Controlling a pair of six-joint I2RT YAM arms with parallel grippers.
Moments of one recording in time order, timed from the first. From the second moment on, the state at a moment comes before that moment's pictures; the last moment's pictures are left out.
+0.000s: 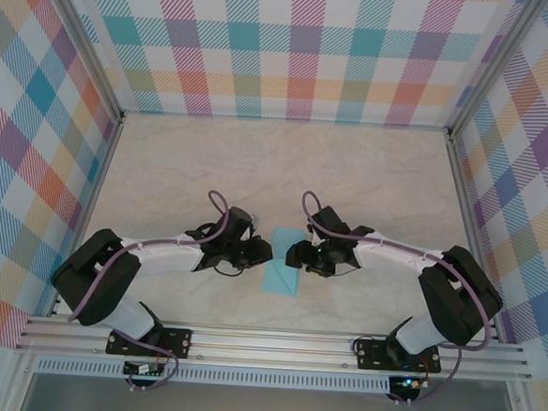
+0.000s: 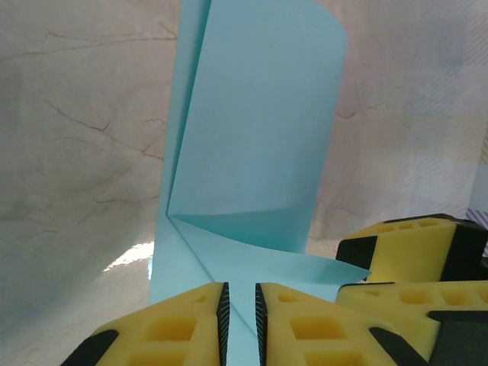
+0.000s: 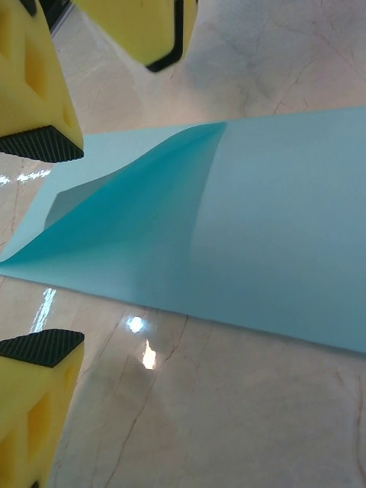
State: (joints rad) left arm -0.72 1.50 0.63 0.01 0.34 -0.99; right arm 0.73 1.51 0.77 -0.39 -0.34 0.81
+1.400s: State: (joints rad) left arm -0.74 1.67 0.69 0.05 0.36 -1.00; right arm 0.72 1.59 0.77 -0.30 -0.36 0.89
